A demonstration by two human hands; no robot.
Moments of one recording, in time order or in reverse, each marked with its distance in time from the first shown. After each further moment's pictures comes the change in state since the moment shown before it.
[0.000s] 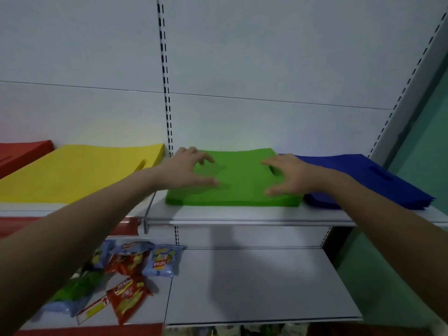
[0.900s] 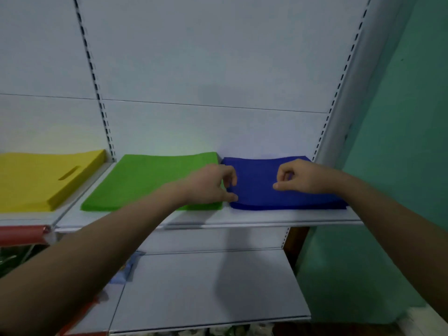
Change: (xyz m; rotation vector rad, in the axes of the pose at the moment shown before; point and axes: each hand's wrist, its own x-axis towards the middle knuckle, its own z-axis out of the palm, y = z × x) left_hand 0.074 0.207 0.067 -0.146 0.023 0.193; right_hand -0.102 0.166 -0.029 0.355 0.004 0.098
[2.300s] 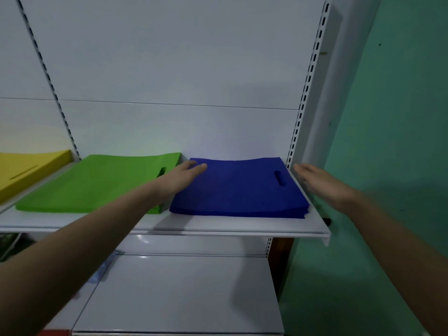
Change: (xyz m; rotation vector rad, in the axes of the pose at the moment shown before) left_hand 0.069 0.054 0.049 -0.526 0.128 -0.609; right_hand -0.028 0.160 -0.030 0.643 0.109 0.171
